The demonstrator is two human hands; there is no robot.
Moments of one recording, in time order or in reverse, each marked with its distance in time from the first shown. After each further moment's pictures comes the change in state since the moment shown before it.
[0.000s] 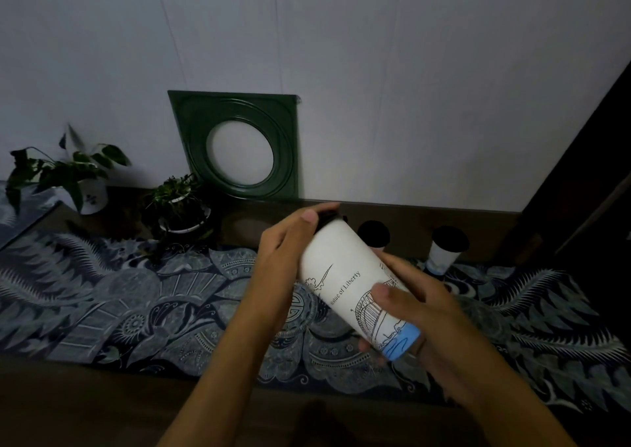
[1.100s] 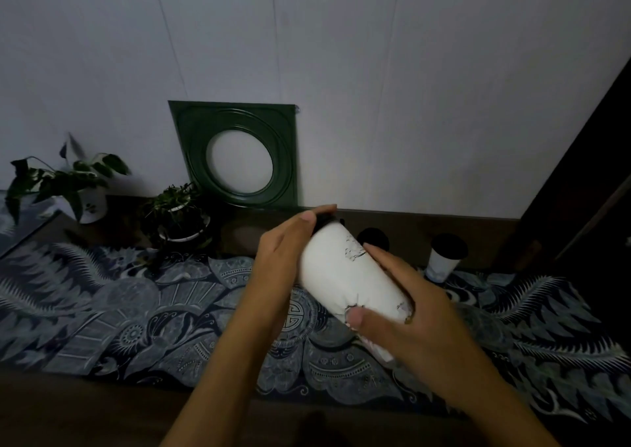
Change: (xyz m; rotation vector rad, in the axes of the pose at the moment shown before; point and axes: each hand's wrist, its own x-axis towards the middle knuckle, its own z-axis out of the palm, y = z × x) left_hand 0.006 0.009 0.004 0.003 0.043 -0.088; right_hand 0.001 0.003 0.002 -0.628 0.104 -0.206
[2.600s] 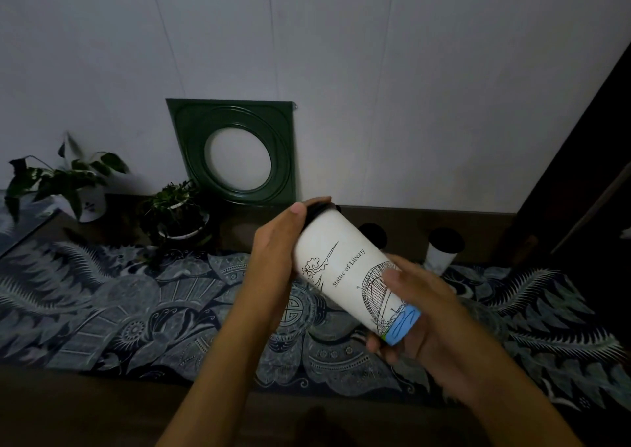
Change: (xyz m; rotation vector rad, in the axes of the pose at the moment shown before) left_hand -0.007 0.004 -0.001 -0.043 0.019 0.011; right_hand -0.007 -0.004 -0.007 0.725 -0.106 0.262
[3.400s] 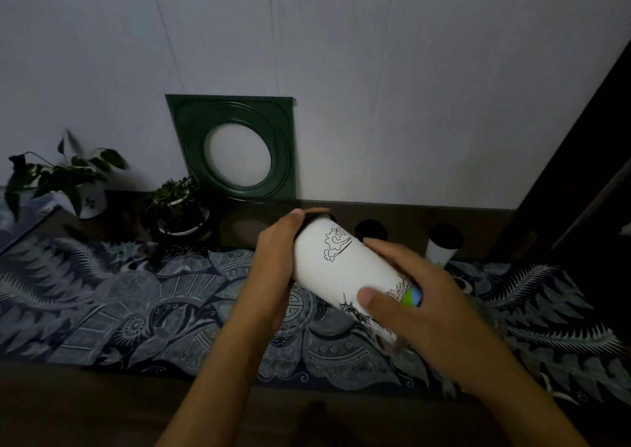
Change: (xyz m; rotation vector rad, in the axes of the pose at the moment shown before) left_hand -0.004 0.003 0.008 0.018 0.131 -0.229; right_hand -0.006 -0.006 0.004 -0.676 0.117 -0.223
